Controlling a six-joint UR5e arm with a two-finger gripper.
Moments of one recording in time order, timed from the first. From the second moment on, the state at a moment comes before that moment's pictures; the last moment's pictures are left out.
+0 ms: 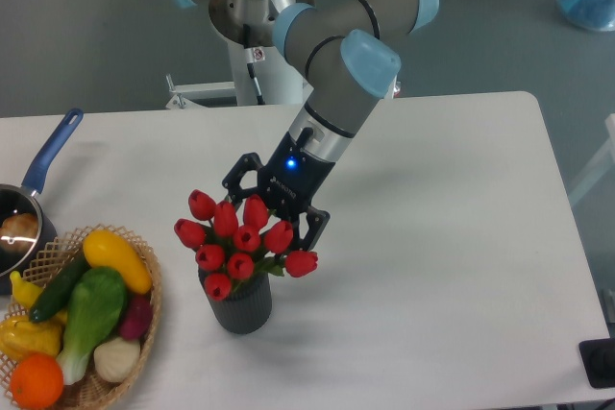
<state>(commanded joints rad) 2.51 -1.82 -1.87 -0.74 0.78 1.11</state>
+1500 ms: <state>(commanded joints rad) 2.50 -1.85 -1.83 -0.73 0.72 1.11</state>
